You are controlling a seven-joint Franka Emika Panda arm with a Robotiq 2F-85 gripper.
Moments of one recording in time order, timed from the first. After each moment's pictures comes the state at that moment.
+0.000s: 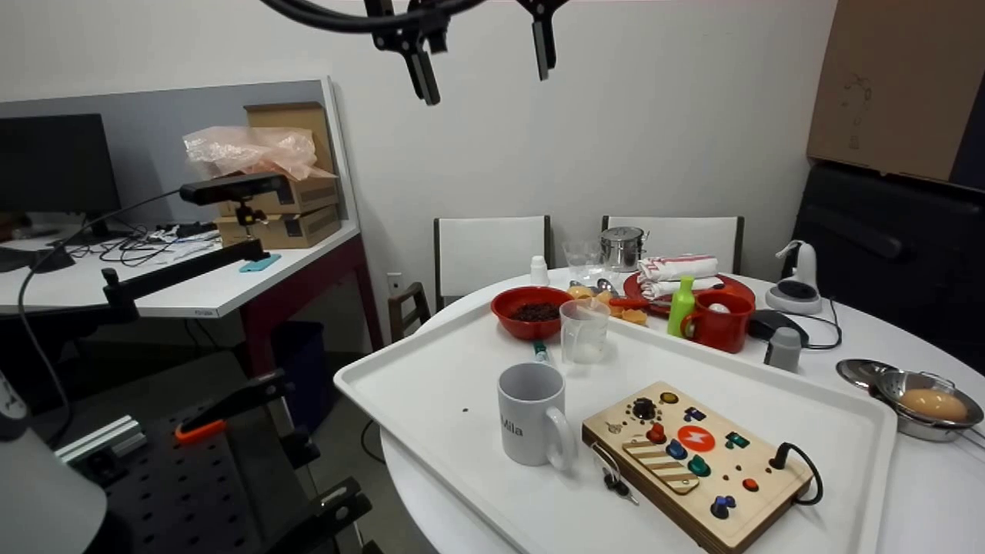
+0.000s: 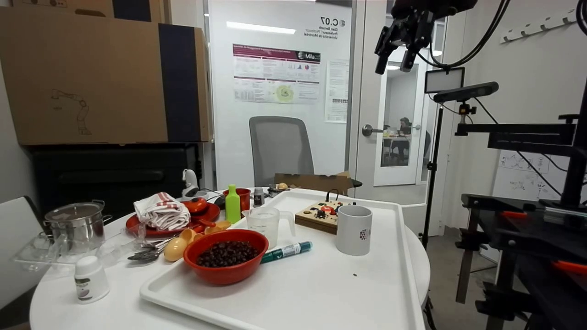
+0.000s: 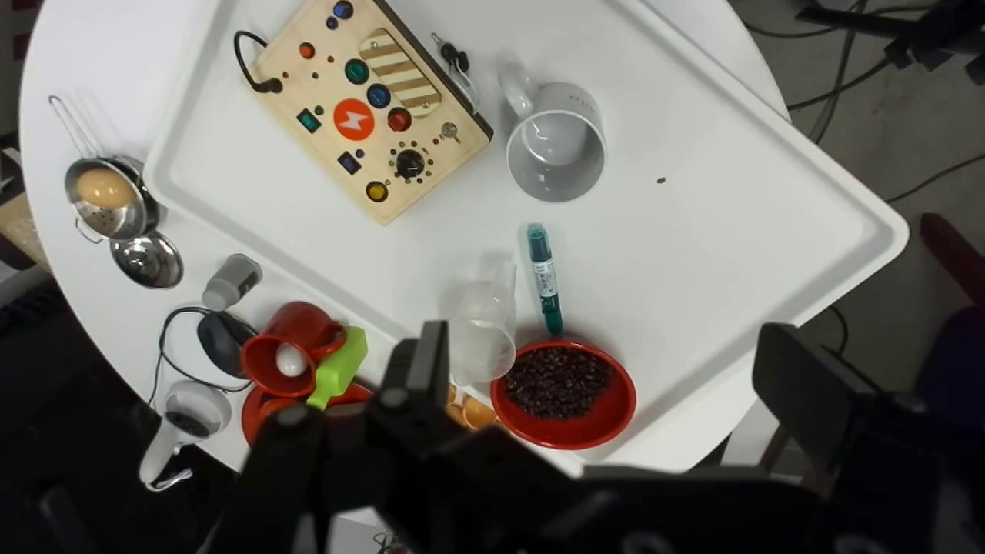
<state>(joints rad) -0.02 -0.63 -0.25 -2.73 -0.14 2.35 -0.84</state>
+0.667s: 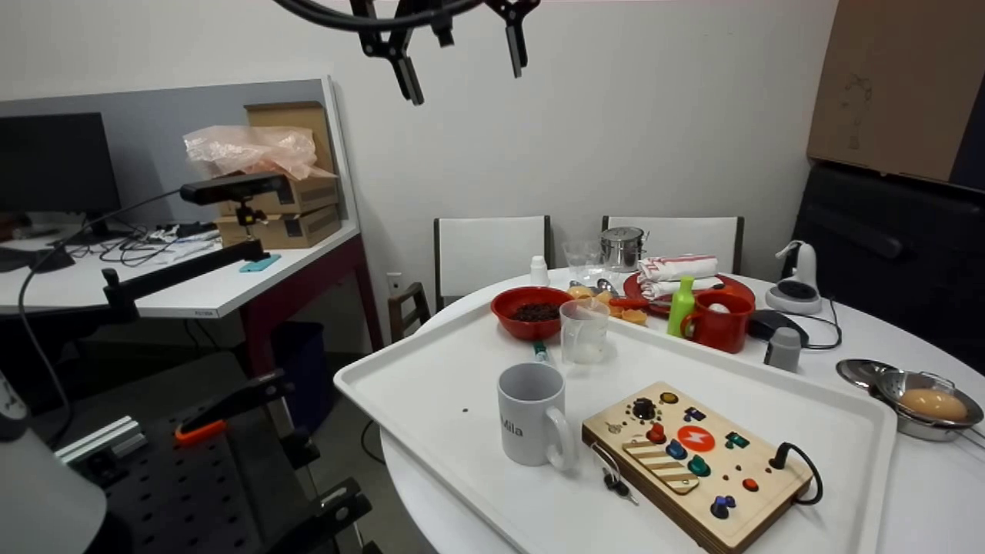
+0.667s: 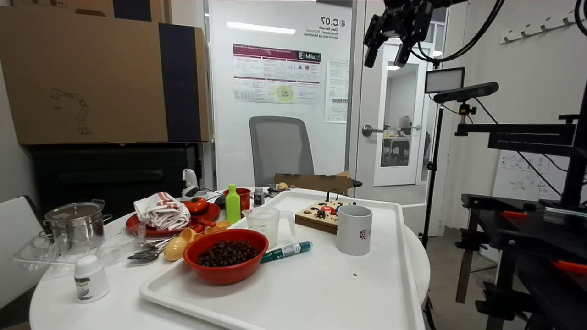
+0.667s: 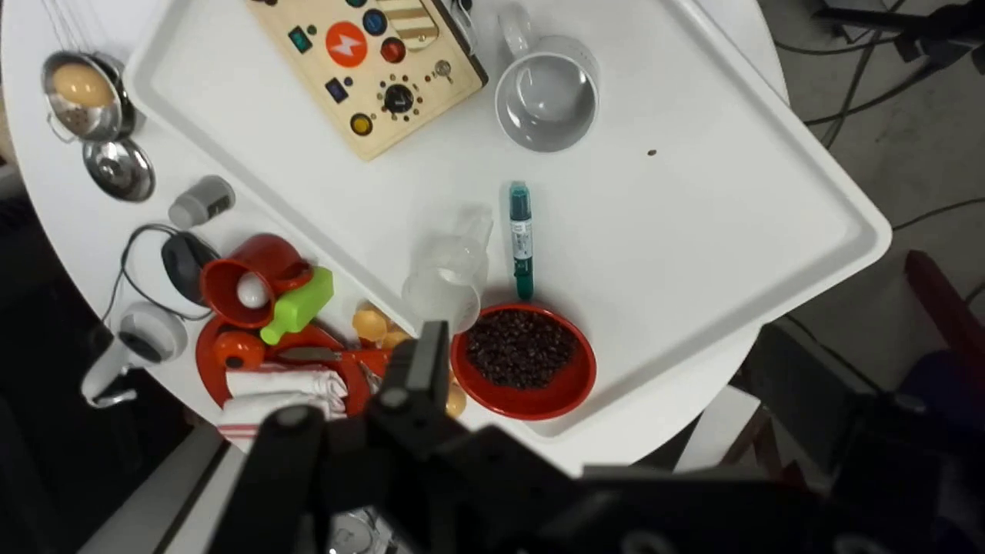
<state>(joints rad) 0.05 -0.63 -0.17 -2.74 -0.14 2.40 -0.85</state>
